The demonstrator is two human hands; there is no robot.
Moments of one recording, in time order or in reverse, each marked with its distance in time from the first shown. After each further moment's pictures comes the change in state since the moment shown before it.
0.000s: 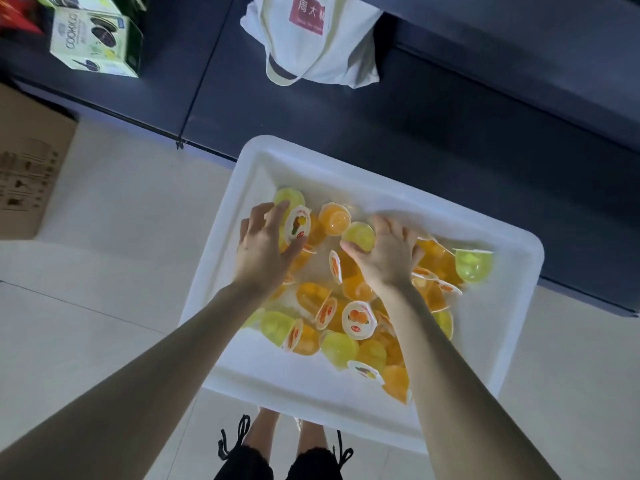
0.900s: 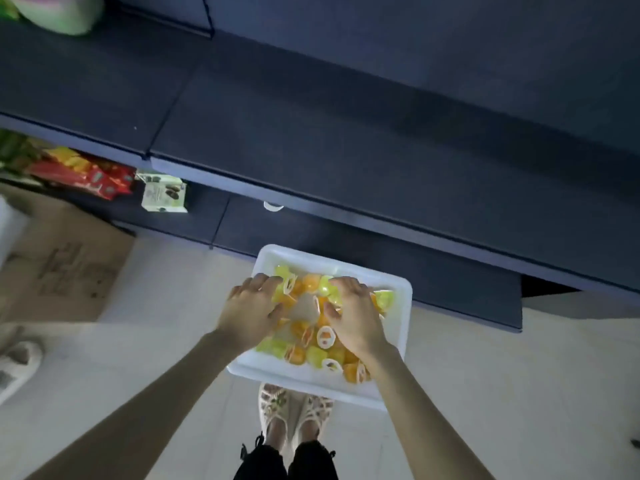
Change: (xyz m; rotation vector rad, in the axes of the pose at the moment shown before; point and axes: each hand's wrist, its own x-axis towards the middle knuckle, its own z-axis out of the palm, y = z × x) left_hand -0.130 0.136 -0.224 0.344 -0.172 0.317; right_hand -0.205 -0.055 -0.231 0.192 0.044 -0.306
